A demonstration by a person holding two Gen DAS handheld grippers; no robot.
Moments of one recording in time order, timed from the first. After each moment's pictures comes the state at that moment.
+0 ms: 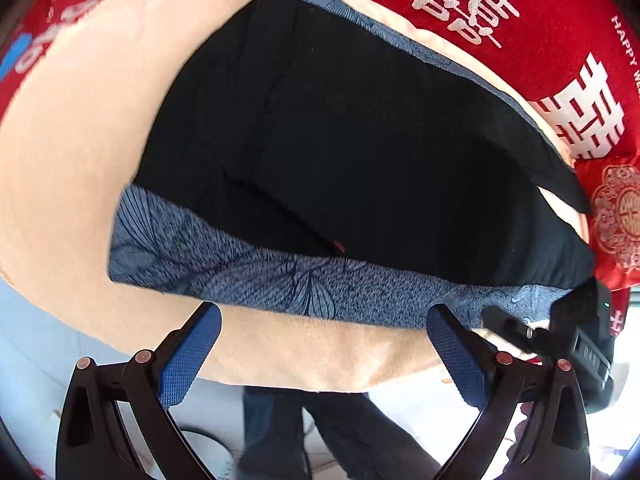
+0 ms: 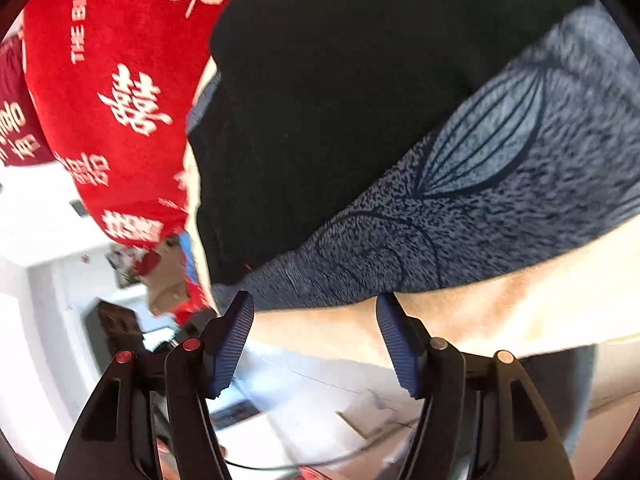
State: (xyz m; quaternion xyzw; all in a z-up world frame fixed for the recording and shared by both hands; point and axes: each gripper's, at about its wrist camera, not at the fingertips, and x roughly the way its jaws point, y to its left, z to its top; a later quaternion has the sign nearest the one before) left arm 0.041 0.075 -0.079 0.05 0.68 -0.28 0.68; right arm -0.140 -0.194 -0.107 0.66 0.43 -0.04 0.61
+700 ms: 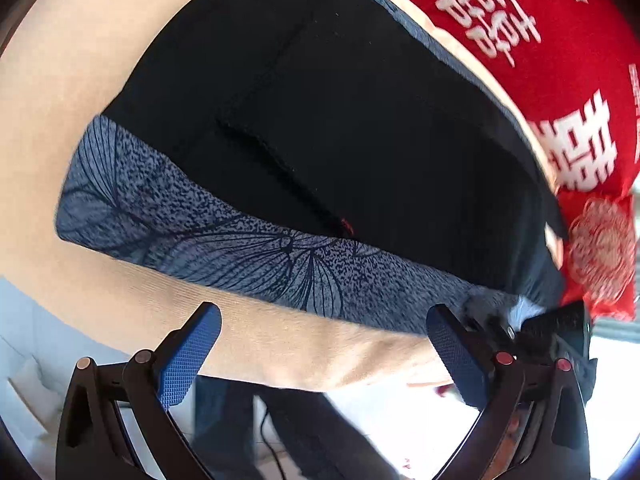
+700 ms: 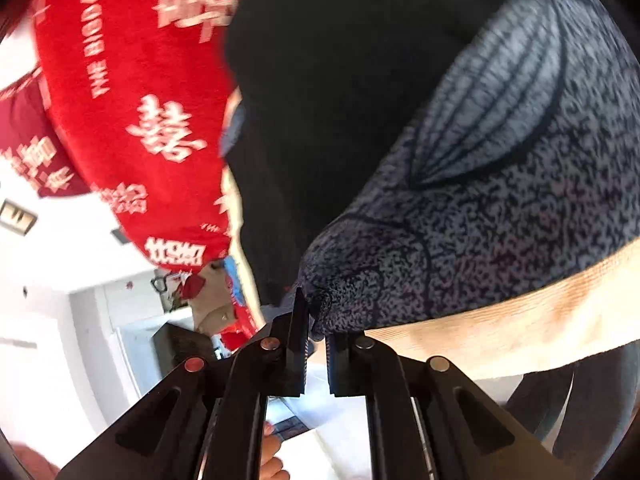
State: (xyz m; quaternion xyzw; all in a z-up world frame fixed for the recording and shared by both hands) left arm 0.047 0.077 -0.105 -0.05 0.71 -0.27 0.65; right arm -0.148 -0.192 -0.100 0.70 0.36 -0.01 0.62
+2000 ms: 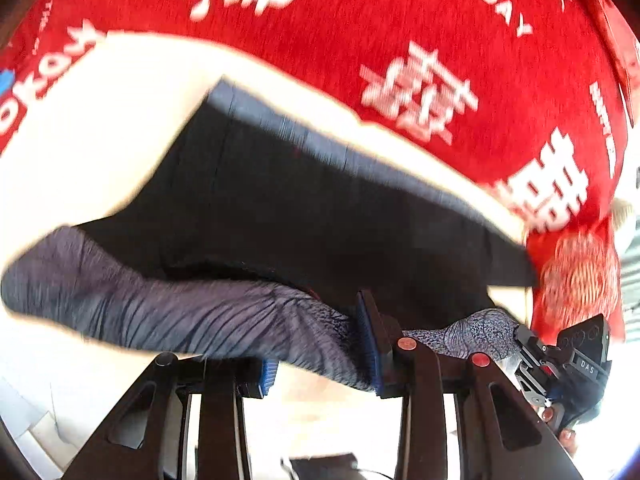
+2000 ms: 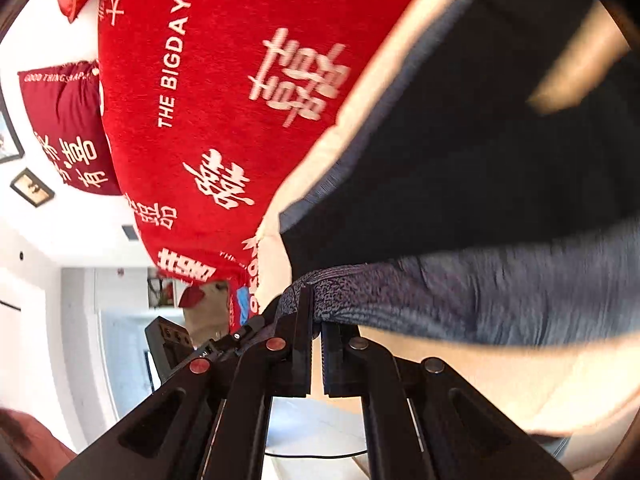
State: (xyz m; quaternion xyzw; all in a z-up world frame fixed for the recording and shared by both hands) left arm 0.118 -0.006 0.003 -0.03 0.62 -0.30 0.72; right arm -0.110 -0.348 0.017 0.63 0.36 -0.03 0.69
